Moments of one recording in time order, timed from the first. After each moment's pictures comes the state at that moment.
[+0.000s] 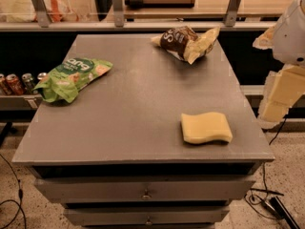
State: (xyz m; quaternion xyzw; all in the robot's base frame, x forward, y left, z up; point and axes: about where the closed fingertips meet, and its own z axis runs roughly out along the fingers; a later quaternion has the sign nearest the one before) arm 0.438 -0.216 0.977 -0.60 0.78 -0.04 0.16
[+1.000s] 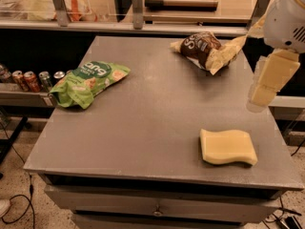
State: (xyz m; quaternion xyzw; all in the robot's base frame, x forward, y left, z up) arm 0.461 -0.211 0.990 -0.59 0.79 -0.04 0.17
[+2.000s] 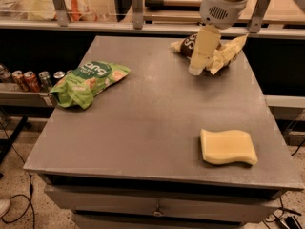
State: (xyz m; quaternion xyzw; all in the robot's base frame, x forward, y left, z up) arm 0.591 -0.160 0.970 -0.50 0.85 -0.07 0.15
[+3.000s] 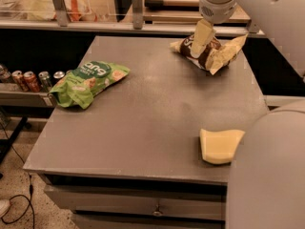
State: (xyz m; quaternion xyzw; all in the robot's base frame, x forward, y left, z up) arm 0.697 -0.213 0.948 -0.33 0.92 -0.18 0.16
